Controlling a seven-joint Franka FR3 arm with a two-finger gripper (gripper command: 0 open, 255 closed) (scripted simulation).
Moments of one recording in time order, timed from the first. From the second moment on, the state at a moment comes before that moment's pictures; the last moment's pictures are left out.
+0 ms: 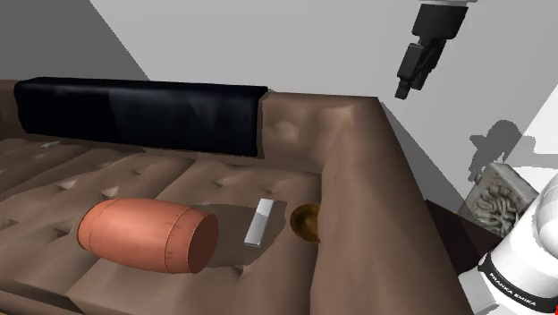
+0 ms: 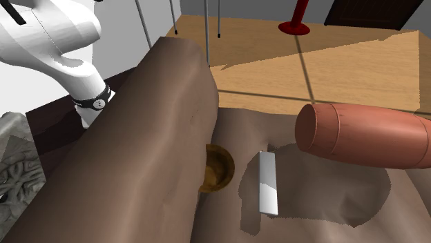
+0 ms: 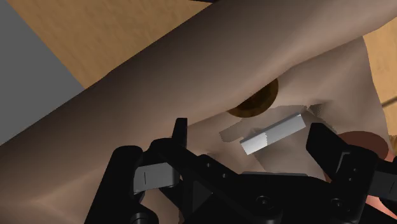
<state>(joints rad) -0.02 -0.76 0.06 -2.29 0.08 1.60 -0.05</state>
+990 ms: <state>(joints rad) -0.04 -0.53 0.31 -2.42 0.17 1.97 0.33</state>
